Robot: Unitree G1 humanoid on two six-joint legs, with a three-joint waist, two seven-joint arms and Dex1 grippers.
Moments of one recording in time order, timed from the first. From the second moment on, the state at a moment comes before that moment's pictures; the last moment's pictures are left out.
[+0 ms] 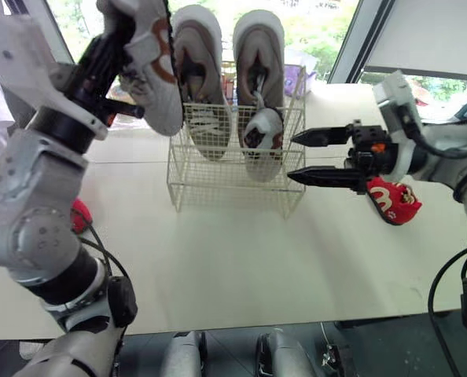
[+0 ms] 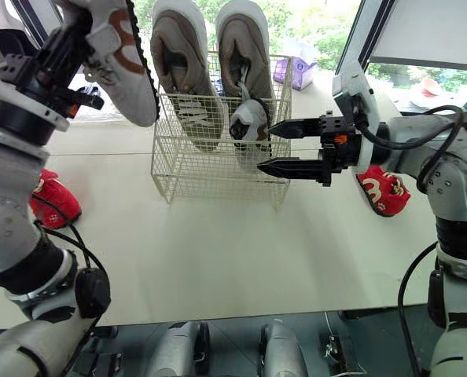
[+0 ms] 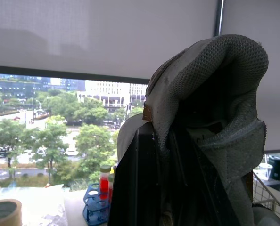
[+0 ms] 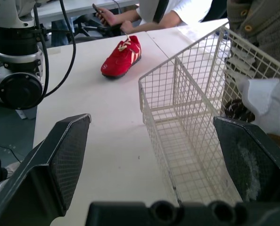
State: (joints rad) left arm -0.80 0.29 0.47 -0.66 -0.49 0.90 -0.19; right arm -0.83 -0.92 -0.05 -0.17 0.85 0.90 1.09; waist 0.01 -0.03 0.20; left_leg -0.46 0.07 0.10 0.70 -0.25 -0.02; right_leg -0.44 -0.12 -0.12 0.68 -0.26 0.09
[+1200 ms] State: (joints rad) left arm -0.46 0.15 0.11 -0.35 -0.32 0.41 -0.17; right arm -0.66 -0.96 -0.25 -0.39 1.00 1.06 0.88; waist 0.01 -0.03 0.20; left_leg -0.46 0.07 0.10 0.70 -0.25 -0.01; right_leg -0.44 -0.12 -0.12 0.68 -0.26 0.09
